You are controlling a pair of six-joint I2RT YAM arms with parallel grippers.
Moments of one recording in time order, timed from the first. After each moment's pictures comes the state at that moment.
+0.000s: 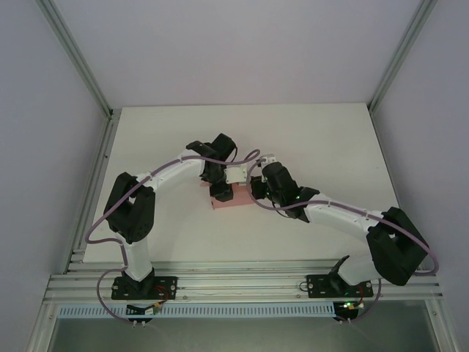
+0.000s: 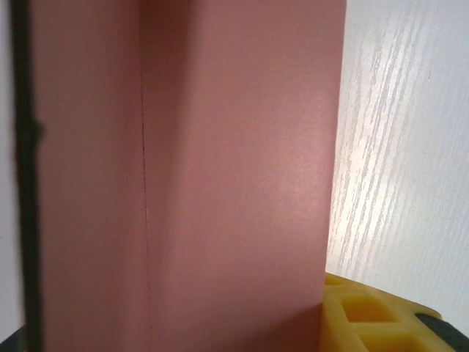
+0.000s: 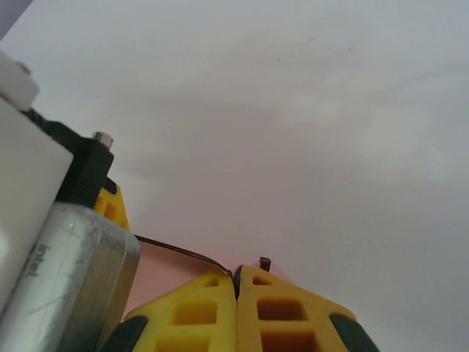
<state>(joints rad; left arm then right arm) -0.62 1.86 1.47 -0.94 0.20 0.75 0.77 1.40 0.77 0.01 0.13 0.40</state>
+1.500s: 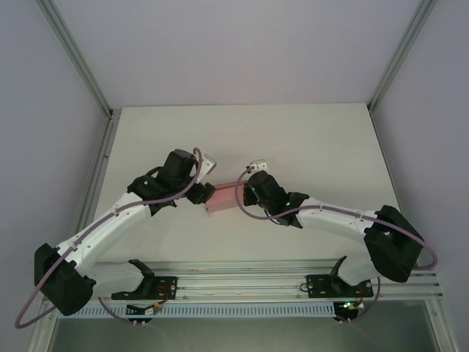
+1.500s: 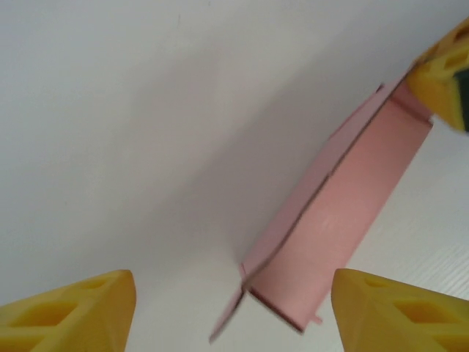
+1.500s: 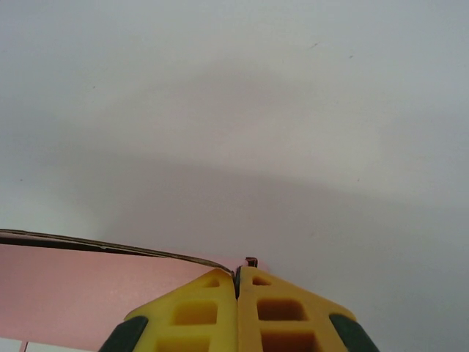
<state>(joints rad) -0.61 1.17 1.01 -0.66 -0.09 0.12 0.91 1.43 0.83 -0.05 0.34 0.42</state>
